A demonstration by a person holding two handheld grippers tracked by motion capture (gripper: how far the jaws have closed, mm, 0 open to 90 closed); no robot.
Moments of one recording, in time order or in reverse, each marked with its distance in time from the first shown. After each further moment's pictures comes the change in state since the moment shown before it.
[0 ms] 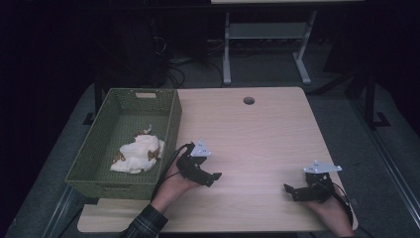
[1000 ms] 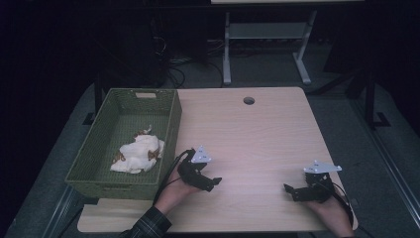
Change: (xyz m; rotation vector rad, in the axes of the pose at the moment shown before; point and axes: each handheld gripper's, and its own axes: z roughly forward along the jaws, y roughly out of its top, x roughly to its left) left arm -0.002 -0.019 0.015 -0.010 -0.002 0.001; right arm 0.000 0.000 0.000 -0.001 0.002 0.001
